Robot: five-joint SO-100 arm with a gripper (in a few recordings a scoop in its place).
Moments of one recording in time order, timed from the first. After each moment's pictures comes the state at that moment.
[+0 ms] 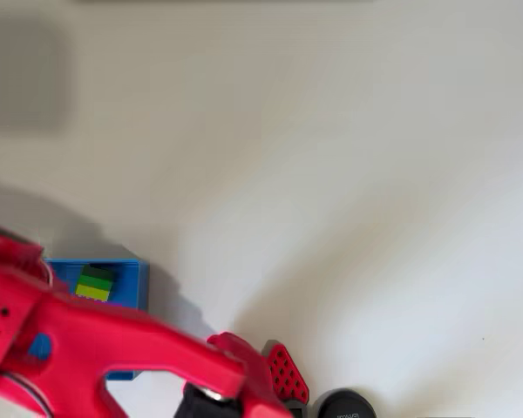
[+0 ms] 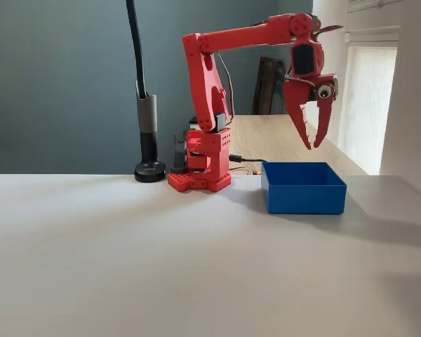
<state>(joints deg) -55.6 104.5 90.4 82.5 -0.9</state>
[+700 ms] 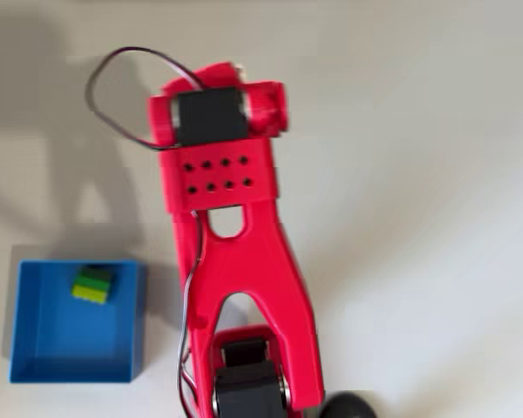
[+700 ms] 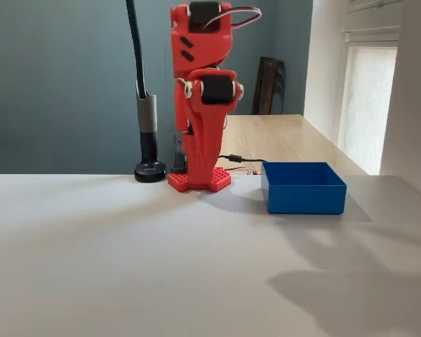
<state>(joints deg) -2.5 105.3 92.1 72.9 -11.9</state>
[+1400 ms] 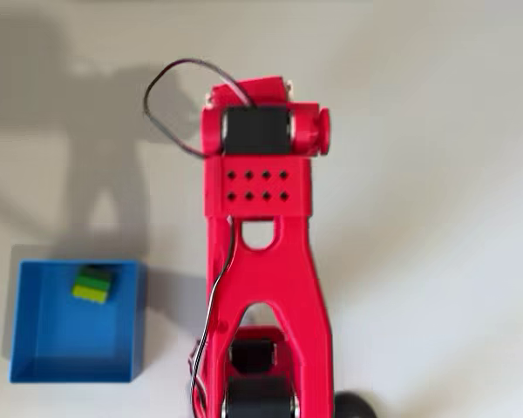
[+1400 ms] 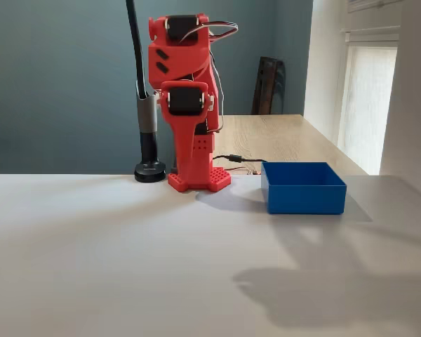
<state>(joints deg) 1.9 112.0 102.3 64.9 -6.4</state>
